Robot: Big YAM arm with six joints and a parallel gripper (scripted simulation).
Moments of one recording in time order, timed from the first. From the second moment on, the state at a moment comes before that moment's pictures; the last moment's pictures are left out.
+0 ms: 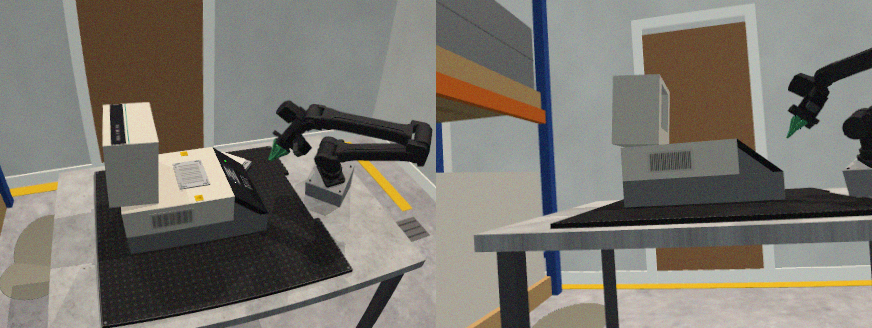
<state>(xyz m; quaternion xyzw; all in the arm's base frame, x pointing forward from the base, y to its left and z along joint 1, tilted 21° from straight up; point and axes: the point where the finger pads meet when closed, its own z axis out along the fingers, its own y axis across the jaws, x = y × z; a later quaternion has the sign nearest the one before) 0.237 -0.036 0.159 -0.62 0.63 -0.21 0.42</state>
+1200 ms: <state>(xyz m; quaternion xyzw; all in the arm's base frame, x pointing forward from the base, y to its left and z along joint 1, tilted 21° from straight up) 0.238 -0.037 0.164 -0.62 0.63 -0.22 0.42</state>
